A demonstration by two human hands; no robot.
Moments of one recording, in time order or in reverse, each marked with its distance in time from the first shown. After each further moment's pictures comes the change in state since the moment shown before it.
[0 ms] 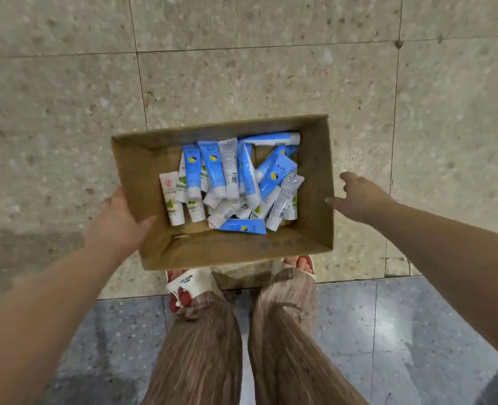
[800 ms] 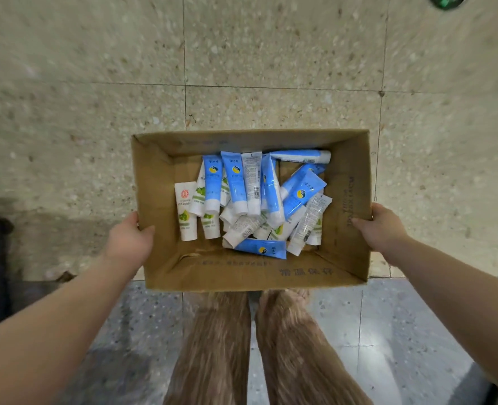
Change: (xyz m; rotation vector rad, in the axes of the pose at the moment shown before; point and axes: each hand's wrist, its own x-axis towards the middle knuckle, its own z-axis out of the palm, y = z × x) left_hand -0.094 -0.048 -0.061 -0.459 0.047 -0.144; right_hand -0.134 -0.005 -0.023 0.568 0.176 0.164
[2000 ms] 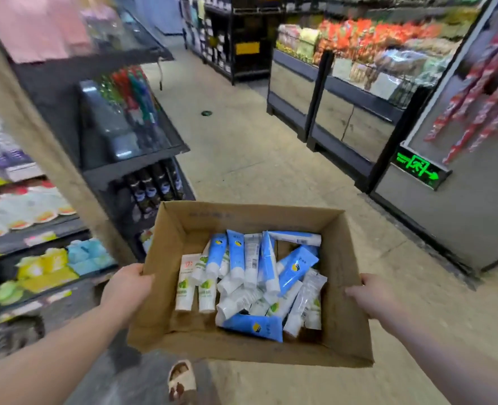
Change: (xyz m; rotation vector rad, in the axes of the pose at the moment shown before) left_hand -0.531 -0.093 -0.237 -0.719 0.719 -0.376; right_hand -0.457 -0.223 -0.224 -0.563 -0.200 -1.014
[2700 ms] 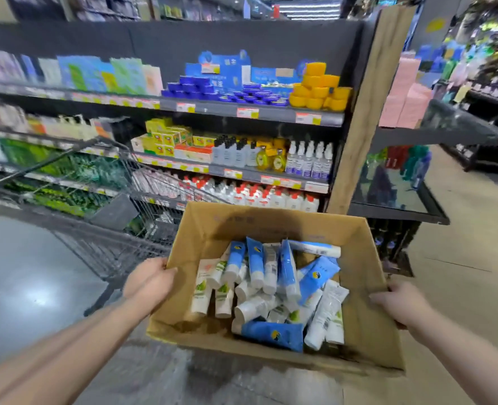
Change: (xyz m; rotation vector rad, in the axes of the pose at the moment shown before) left_hand -0.173 -0.387 -0.293 -0.055 0.557 -0.489; right_hand -0.262 -0.227 0.299 -0.279 -0.330 -0.651
